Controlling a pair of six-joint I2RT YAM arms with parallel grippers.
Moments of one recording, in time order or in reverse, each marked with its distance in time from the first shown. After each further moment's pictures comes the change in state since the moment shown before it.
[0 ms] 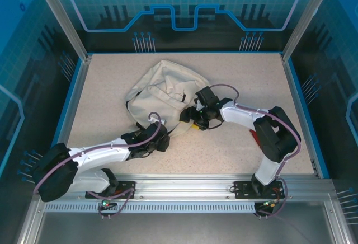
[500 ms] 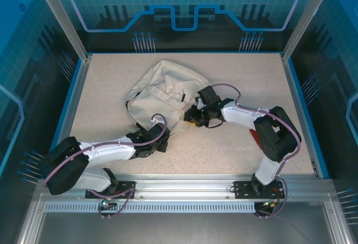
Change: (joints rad) left arm 0.000 0.094 0.000 0.034 -0.053 0.039; right arm -0.020 0.000 -0.014 0.049 -0.012 0.005
